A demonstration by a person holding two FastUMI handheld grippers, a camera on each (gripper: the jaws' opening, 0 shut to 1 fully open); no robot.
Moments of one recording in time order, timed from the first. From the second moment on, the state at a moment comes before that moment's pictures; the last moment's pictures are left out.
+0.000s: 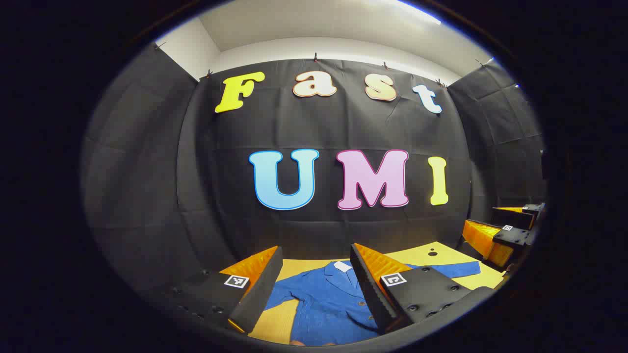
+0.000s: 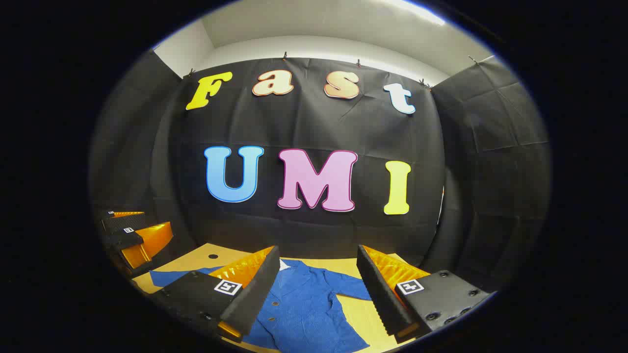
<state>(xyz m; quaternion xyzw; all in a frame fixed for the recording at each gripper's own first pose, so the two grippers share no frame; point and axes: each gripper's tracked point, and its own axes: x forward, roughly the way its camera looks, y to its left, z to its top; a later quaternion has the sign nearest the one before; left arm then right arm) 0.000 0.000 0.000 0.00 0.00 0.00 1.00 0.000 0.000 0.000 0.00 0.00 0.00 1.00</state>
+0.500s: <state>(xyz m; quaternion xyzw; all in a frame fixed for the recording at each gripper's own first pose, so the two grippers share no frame) -0.001 0.010 -0.008 -0.01 0.02 0.00 1.00 0.001 0.013 -0.004 0.00 0.01 0.01 1.00</state>
